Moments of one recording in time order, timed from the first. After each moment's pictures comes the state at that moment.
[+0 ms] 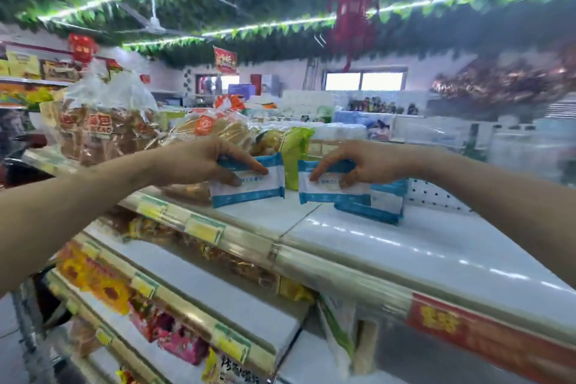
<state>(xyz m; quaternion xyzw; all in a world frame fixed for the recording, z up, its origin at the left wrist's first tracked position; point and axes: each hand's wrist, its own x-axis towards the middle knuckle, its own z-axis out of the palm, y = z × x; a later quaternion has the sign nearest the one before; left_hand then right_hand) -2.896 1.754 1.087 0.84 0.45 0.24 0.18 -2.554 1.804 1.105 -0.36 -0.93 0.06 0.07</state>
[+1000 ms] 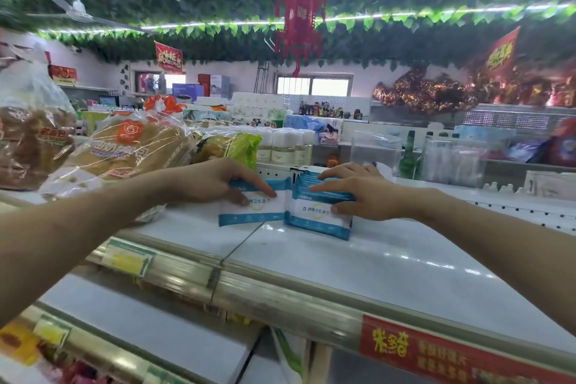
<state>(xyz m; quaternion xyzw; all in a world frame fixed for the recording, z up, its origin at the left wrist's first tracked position) -2.798 1.824 1.074 0.89 0.37 0.16 0.22 -2.459 1.829 1.060 -0.48 -0.86 -0.17 0.03</state>
